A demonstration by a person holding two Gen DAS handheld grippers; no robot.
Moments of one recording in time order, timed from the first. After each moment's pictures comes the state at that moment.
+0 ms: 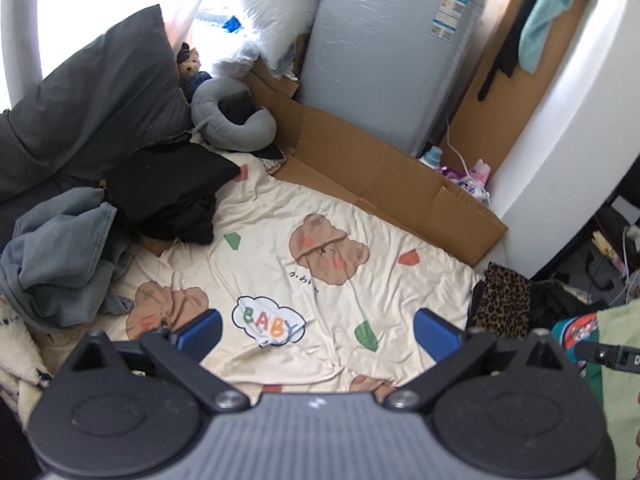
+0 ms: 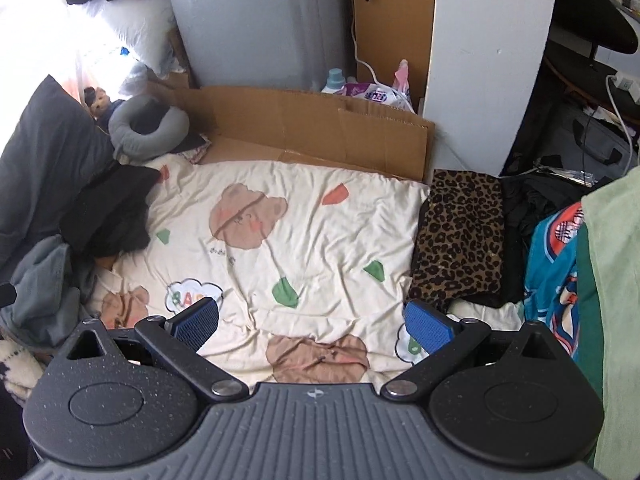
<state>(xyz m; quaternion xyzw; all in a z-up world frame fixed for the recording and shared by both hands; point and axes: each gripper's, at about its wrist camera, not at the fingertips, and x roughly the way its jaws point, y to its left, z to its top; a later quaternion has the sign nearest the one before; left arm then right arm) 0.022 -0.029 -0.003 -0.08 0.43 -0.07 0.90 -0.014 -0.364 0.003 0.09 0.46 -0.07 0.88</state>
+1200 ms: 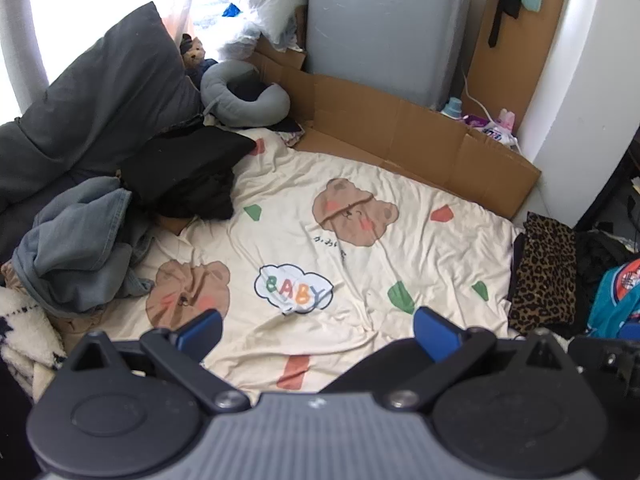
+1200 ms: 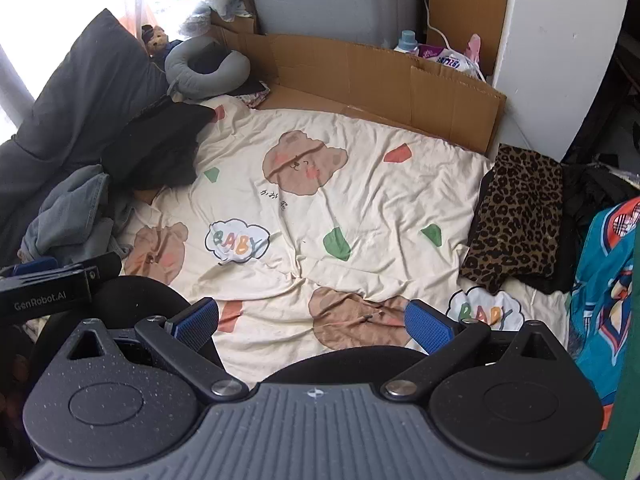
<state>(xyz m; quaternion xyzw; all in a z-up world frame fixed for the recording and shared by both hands) -0.002 -0.080 -0.059 0.00 0.44 -0.03 0.90 -0.027 -0.318 -0.047 0.07 0.50 0.02 0.86</state>
